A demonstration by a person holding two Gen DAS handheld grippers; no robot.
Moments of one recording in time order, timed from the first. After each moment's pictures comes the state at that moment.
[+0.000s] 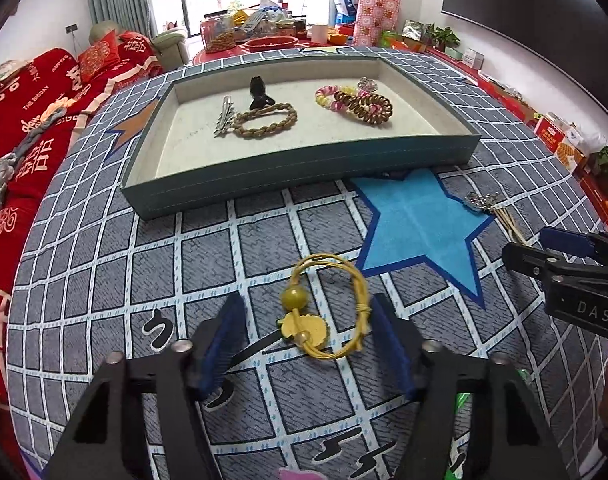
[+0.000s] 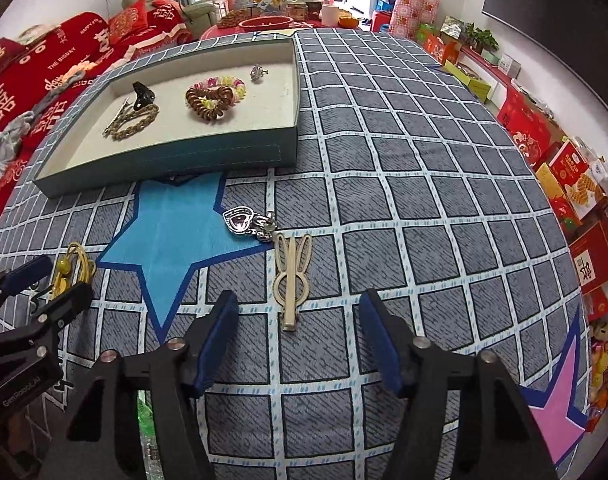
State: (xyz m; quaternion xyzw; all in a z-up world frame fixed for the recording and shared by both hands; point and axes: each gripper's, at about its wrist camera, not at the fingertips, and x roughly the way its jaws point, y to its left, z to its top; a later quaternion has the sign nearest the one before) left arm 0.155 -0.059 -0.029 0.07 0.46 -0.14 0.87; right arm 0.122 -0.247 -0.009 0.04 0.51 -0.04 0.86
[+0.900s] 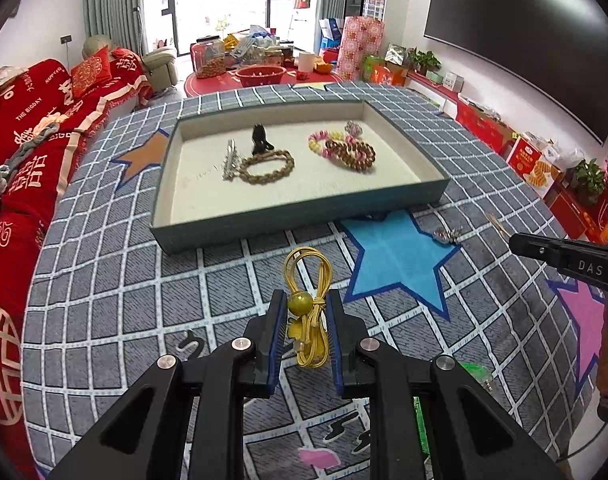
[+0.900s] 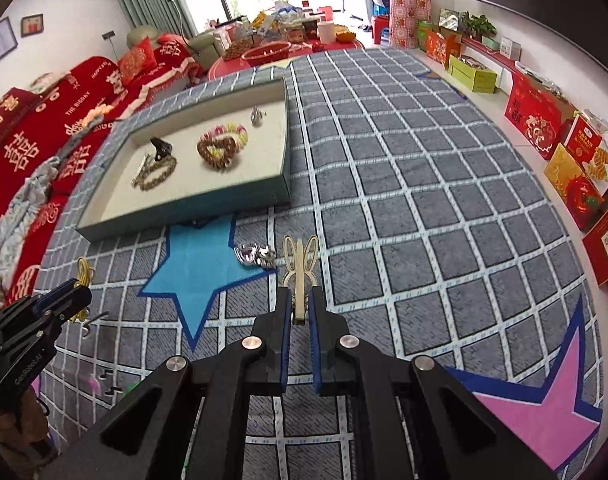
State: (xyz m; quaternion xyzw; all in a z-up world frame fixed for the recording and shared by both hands) left arm 0.149 -0.036 0.014 0.05 0.43 -0.17 0.89; right arm 0.109 -0.279 0.026 0.12 0.47 0.00 0.88
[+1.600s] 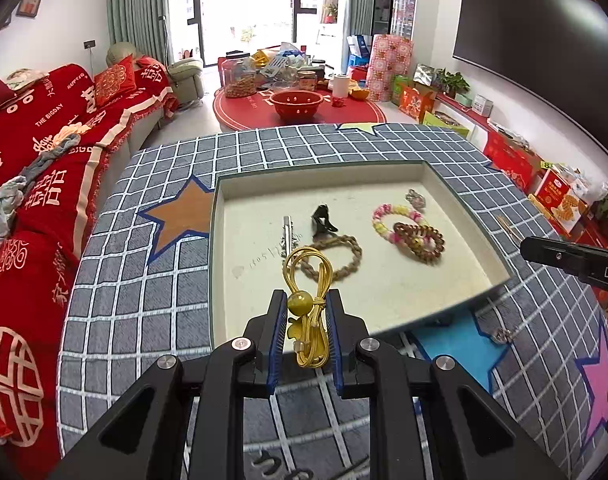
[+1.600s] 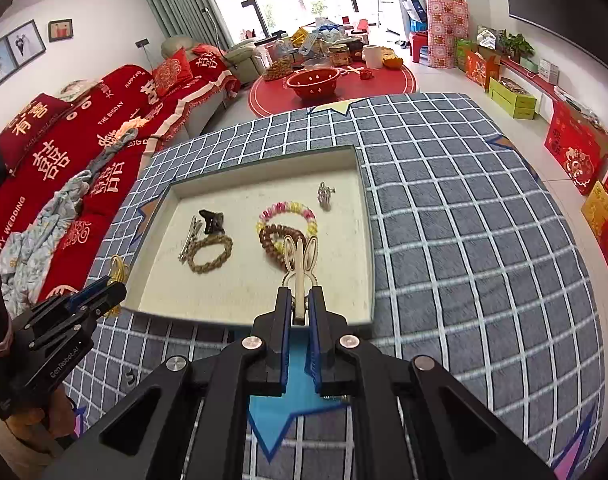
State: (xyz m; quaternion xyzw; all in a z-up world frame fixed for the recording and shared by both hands) left arm 0.242 -0.017 0.040 0.04 0.41 -0.13 0.90; right arm 0.208 -0.249 0.067 0.13 0.45 0.06 0.88
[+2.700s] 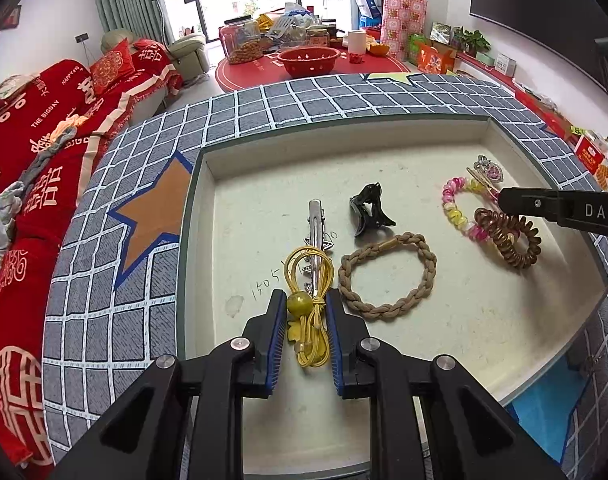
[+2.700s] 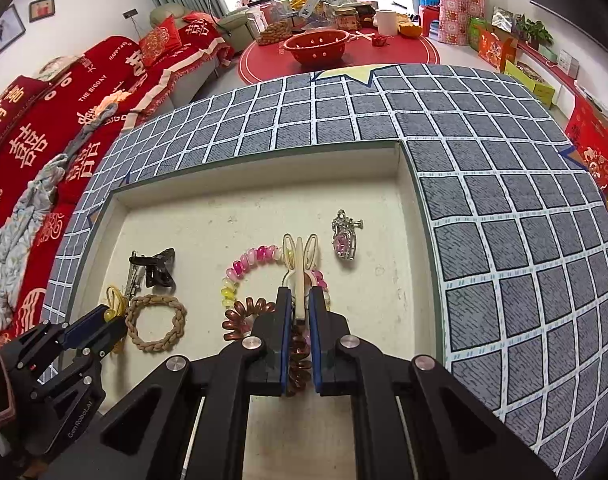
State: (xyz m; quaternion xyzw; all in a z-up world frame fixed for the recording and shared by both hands) left arm 0.314 -0.038 -0.020 0.09 0.46 -0.09 0.88; right arm 0.326 -0.228 0.005 0.11 0.50 0.07 0.86
